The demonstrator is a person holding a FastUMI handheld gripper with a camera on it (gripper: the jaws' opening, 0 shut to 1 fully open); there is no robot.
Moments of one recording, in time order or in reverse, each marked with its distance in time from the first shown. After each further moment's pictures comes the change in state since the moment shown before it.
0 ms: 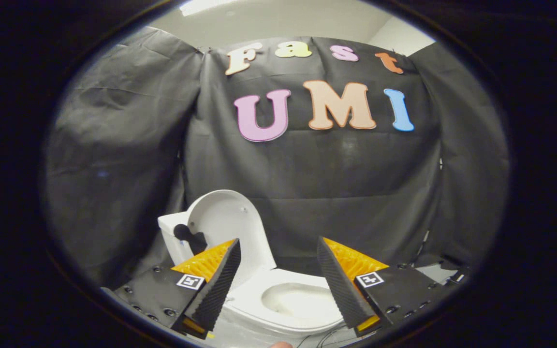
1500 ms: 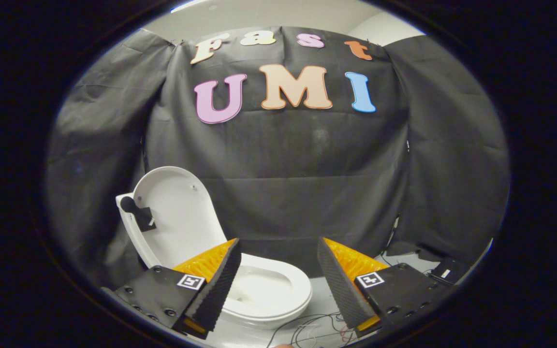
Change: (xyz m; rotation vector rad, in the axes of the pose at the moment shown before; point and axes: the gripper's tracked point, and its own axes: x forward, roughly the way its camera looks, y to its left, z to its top) arm -0.017 -0.123 -0.051 0.012 0.126 -0.161
